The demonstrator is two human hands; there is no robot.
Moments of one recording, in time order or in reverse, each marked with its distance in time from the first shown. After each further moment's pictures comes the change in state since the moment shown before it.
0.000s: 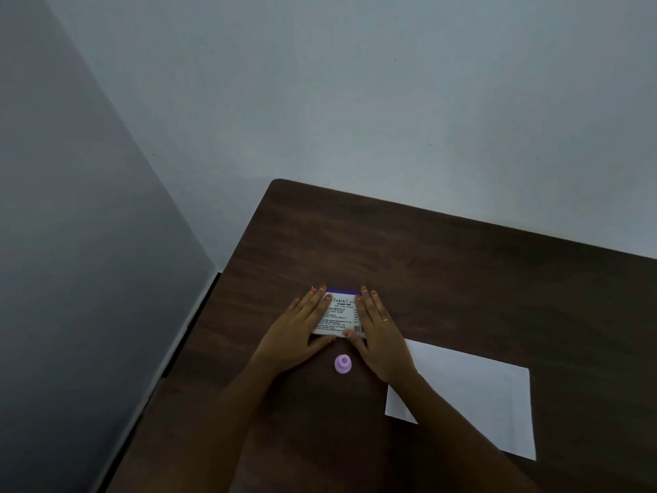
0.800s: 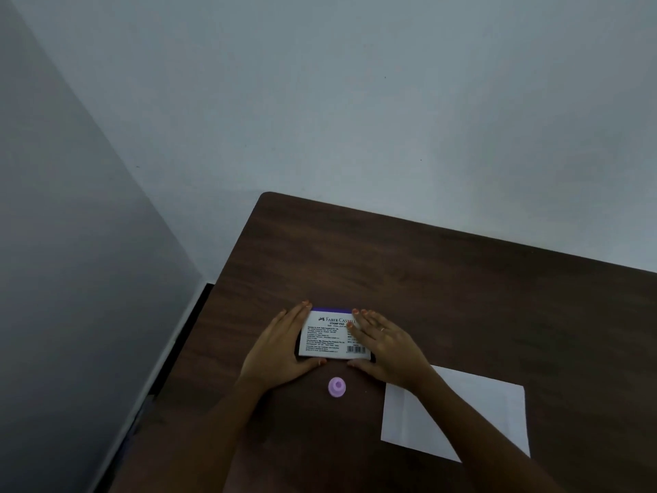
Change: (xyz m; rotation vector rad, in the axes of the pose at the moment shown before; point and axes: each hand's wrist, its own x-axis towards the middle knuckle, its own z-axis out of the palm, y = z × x) left_hand 0.002 -0.010 -0.004 -0.128 0.152 -0.058; right_hand 0.010 0.018 -0.042 -0.411 -0.328 -0.174
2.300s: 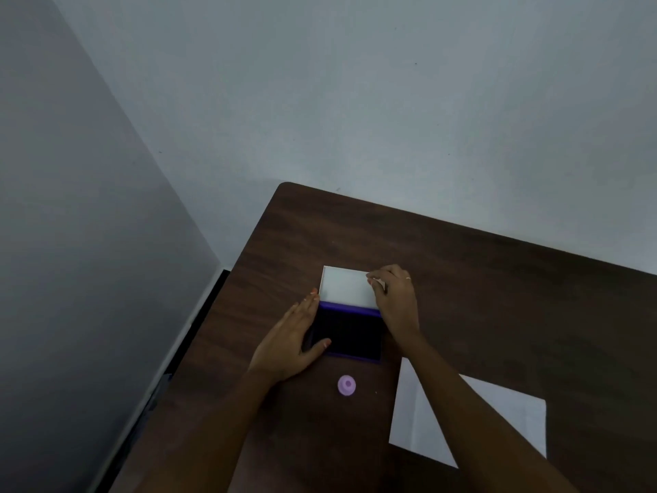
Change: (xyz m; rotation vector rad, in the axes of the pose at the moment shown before) left_hand 0.000 0.003 -0.009 -0.101 -0.069 -0.059; right_hand 0.068 0.006 -0.021 0.625 0.687 0.356
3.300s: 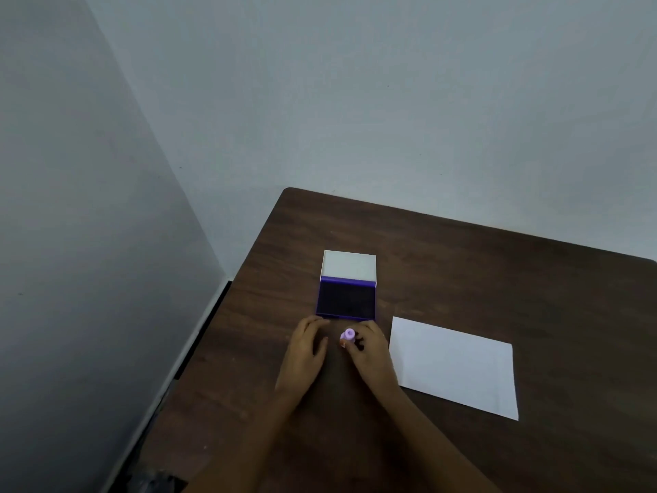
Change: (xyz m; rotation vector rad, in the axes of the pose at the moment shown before) left_hand -0.082 0.058 0.034 -0.440 0.228 -0.345; right_hand -0.160 -0.039 0.015 0.520 -0.139 0.511
